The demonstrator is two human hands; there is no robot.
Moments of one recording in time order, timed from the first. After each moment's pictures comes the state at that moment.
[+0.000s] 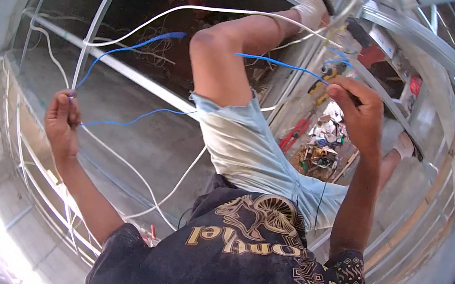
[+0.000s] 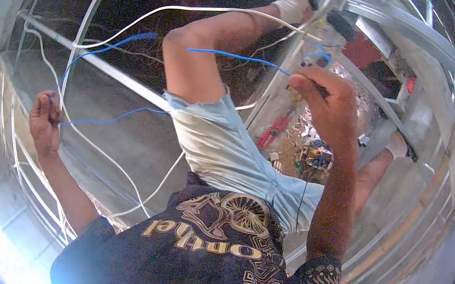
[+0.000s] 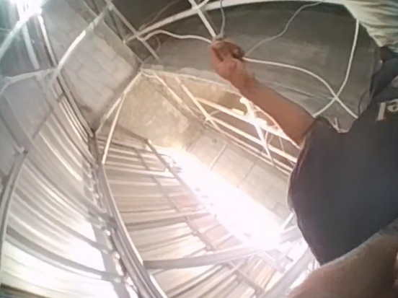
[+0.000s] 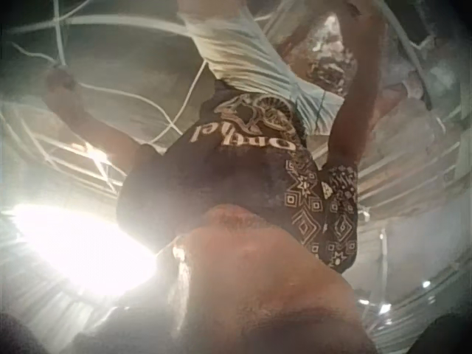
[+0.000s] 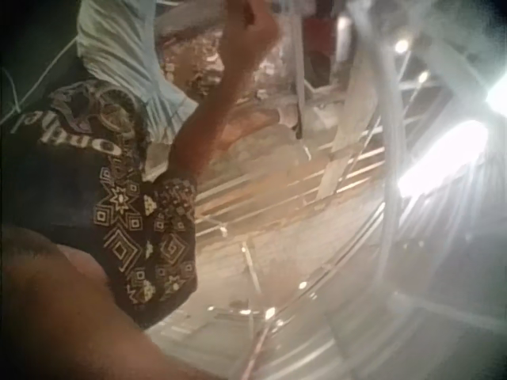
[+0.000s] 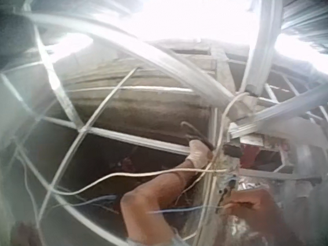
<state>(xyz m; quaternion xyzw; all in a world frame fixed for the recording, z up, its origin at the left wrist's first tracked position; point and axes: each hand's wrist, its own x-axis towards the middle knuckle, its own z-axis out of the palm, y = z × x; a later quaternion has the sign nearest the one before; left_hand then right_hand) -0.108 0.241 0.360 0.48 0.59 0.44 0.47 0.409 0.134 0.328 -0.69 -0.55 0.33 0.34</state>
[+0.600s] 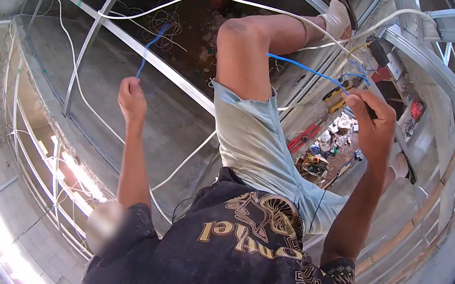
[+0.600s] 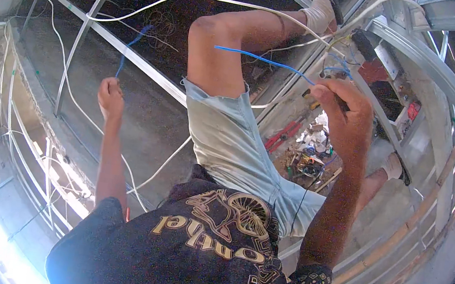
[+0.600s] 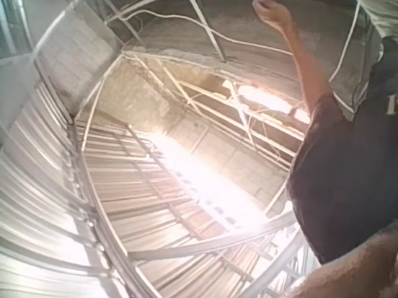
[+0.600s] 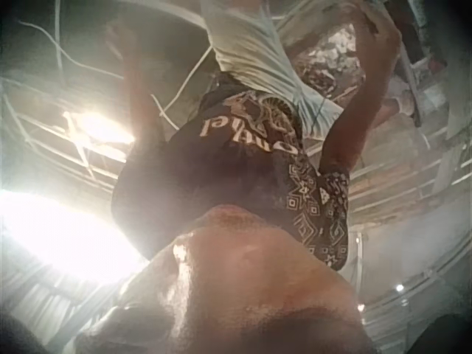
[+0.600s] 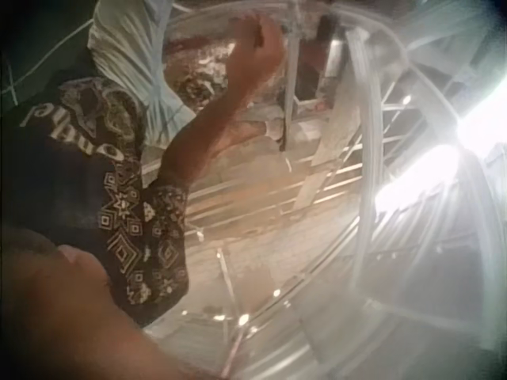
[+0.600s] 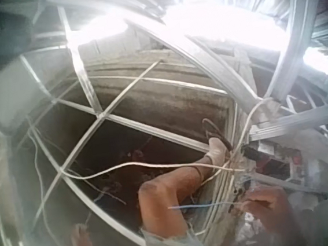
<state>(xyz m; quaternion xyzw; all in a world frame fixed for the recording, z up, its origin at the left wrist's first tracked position) -0.093 0.198 0.183 0.54 0.75 0.32 0.21 0.398 0.143 0.325 -0.68 -0.57 0.31 0.35</state>
